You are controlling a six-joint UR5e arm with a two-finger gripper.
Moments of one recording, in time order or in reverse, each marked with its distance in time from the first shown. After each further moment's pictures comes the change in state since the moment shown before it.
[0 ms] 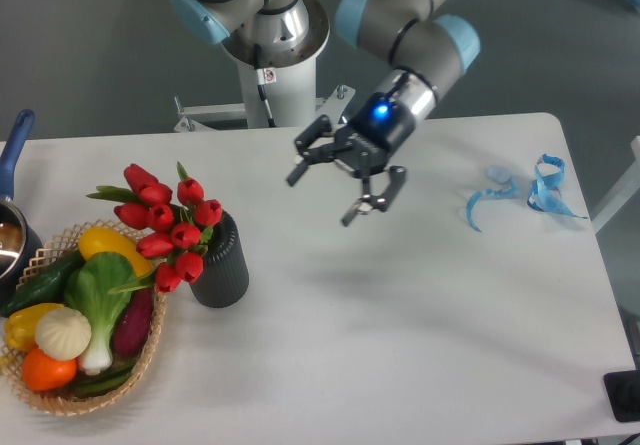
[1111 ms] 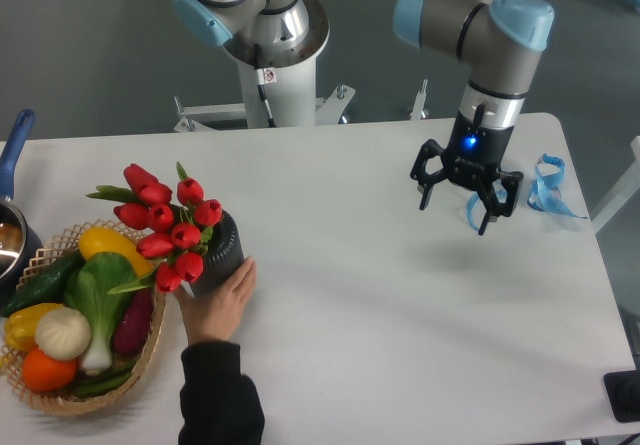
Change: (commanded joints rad) arm -0.109 -0.071 0.210 -0.008 1.080 -0.115
